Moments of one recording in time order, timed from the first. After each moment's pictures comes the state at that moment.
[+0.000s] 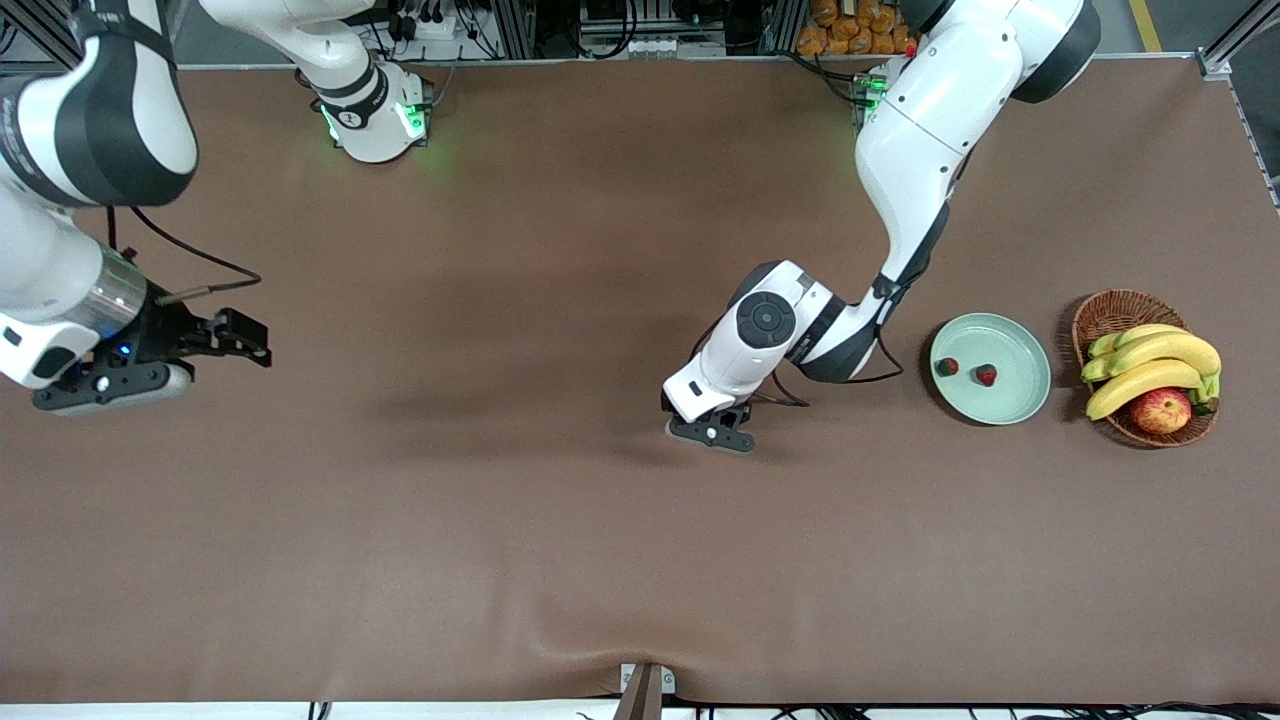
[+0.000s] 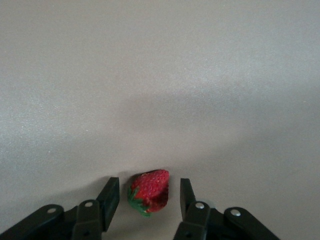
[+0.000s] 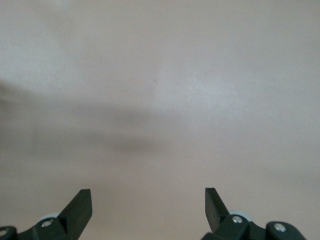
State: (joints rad) left arm -0.37 0.82 -0.30 -1.59 0.18 2.57 -0.50; right arm 0.13 0.11 -0.07 -1.67 0.04 1.81 -0.15
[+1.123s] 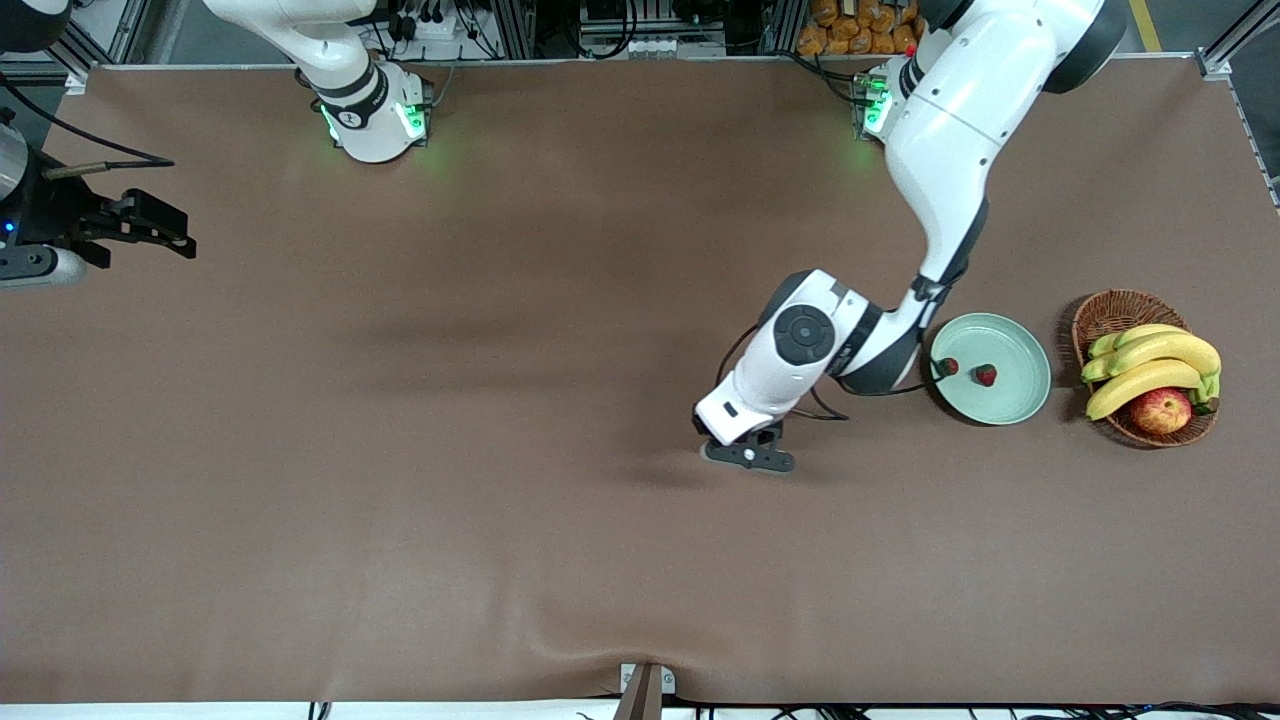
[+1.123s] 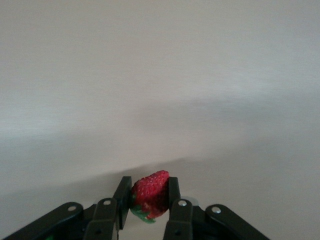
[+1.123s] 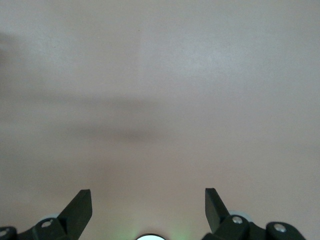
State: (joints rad) left arm -0.29 0.75 -0.28 -1.60 0.18 2.50 -0.47; right arm 0.03 -0.03 -0.03 -1.61 0.02 1.48 -0.09
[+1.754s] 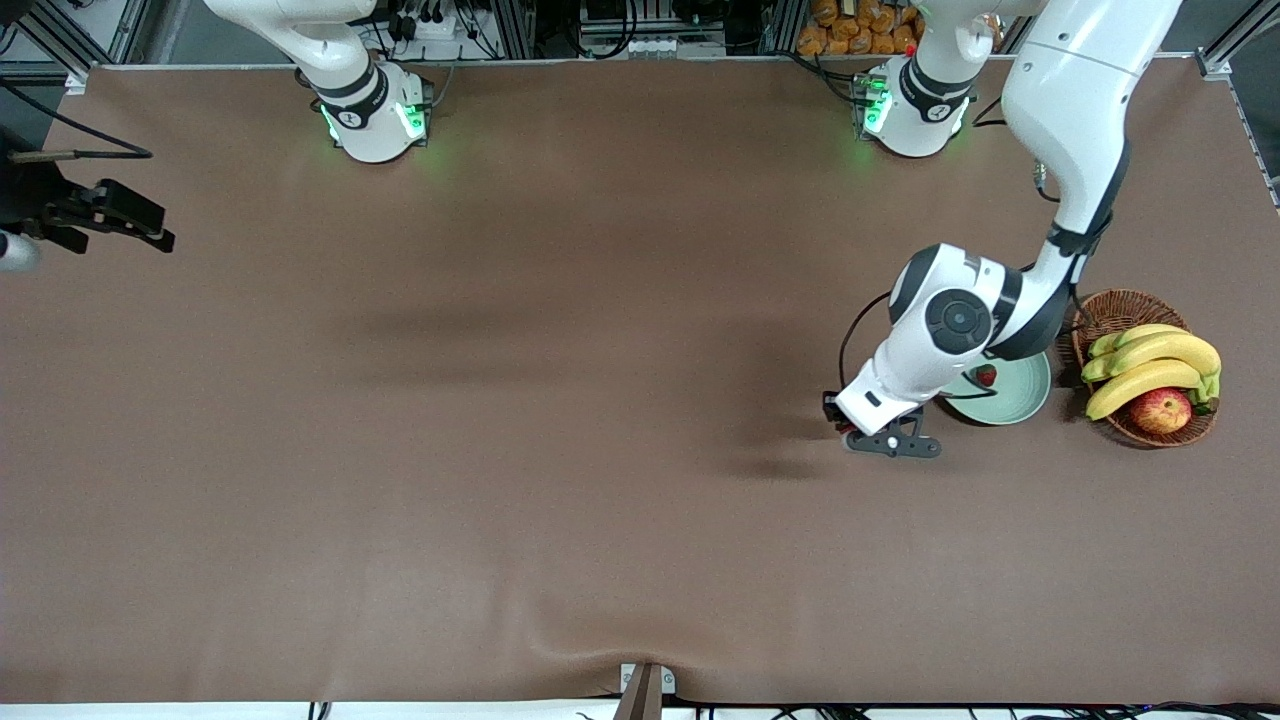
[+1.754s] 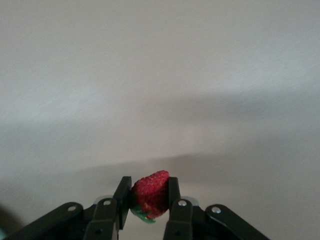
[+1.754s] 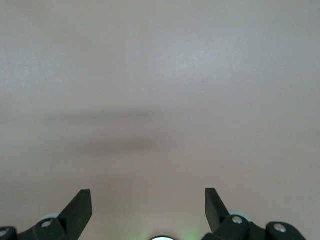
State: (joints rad) left arm -0.03 0.48 -0.29 -1.96 0.19 2.49 -0.33; right arm 0.00 -0.06 -0.04 -1.61 0.02 1.48 -0.01
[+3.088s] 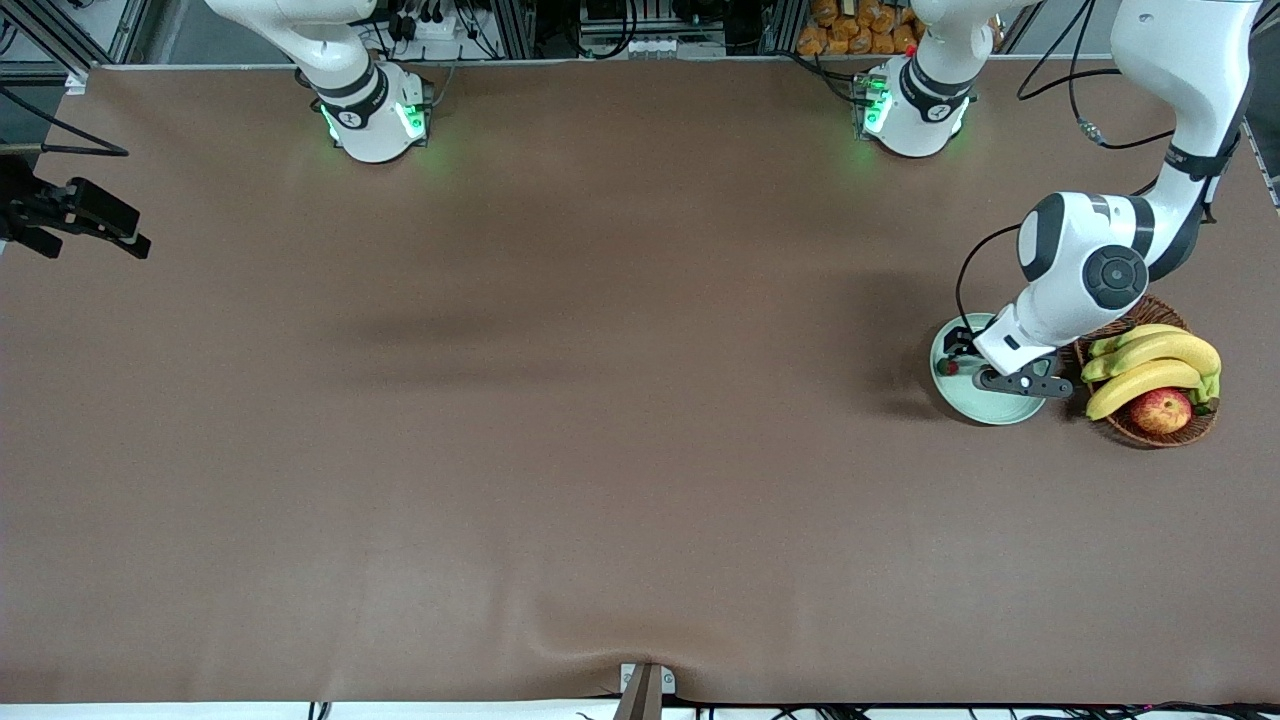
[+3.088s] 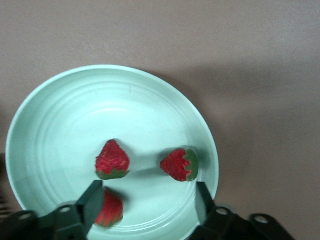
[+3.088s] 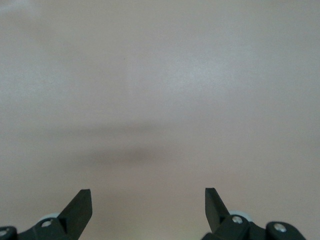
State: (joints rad) left arm 0.31 0.28 -0.30 -2.30 0.19 2.49 0.03; right arm -0.02 -0.06 -0.03 -1.59 0.02 1.53 -0.01
